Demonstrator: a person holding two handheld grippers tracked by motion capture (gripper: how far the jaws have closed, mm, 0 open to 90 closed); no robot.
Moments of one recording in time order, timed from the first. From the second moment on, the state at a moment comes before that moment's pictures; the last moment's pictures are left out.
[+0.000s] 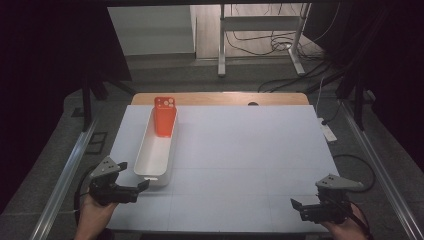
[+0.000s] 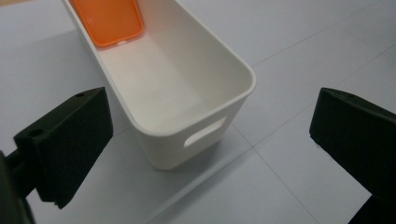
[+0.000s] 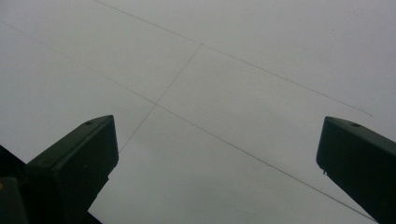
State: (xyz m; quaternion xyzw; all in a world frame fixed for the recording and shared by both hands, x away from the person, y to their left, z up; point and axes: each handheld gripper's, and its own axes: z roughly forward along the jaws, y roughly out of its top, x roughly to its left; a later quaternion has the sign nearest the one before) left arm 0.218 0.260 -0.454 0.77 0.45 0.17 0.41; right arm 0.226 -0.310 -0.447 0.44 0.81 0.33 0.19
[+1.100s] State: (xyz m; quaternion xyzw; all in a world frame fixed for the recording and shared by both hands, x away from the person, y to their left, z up) left arm 0.182 0.263 -0.464 0.79 0.44 0.18 0.37; right arm 0.227 -0.309 -0.447 0.45 0.81 0.32 0.19
